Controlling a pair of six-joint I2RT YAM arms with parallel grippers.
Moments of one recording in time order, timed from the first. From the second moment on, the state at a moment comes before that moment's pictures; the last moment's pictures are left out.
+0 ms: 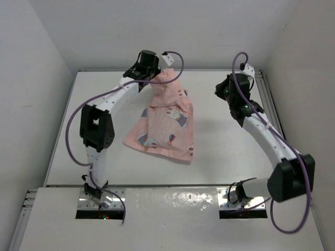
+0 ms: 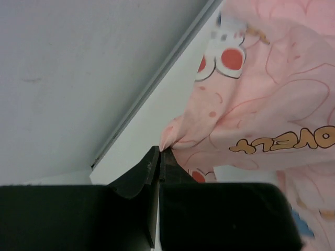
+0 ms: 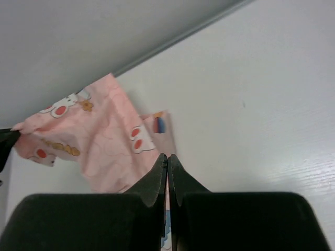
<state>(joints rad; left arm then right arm) -0.43 2.00 1.89 -0.42 -0.22 0.78 0.27 1.29 1.06 -0.09 0.24 0.62</state>
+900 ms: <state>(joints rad) -0.13 2.45 2.09 -0.22 -0.09 0.59 0.39 1.54 0.68 0.04 -0.35 0.50</state>
